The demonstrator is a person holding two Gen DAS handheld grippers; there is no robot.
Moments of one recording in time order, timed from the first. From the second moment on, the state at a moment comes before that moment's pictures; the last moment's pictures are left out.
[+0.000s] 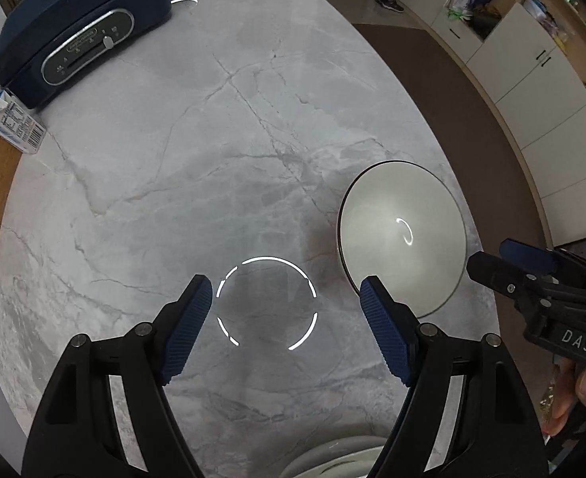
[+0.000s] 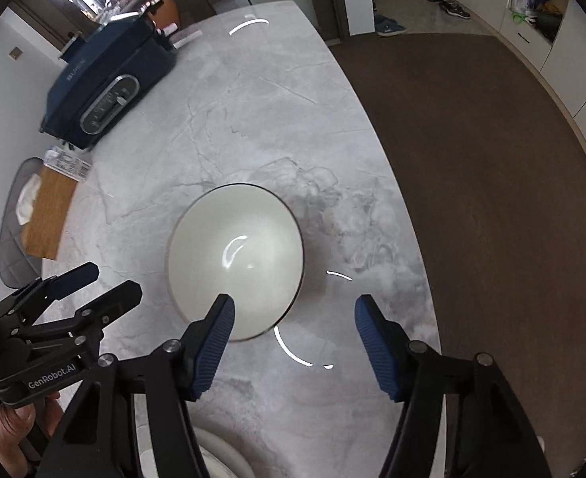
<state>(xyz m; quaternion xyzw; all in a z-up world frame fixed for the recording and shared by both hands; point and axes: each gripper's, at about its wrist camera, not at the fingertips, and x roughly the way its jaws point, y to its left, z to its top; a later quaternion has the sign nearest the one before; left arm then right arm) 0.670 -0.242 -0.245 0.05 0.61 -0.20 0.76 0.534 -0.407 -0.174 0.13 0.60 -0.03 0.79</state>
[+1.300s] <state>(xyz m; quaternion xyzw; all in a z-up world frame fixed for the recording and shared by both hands) 0.683 -0.259 -0.267 0.02 0.62 -0.27 0.74 0.561 -0.397 -0.207 0.15 0.63 -0.01 0.76</state>
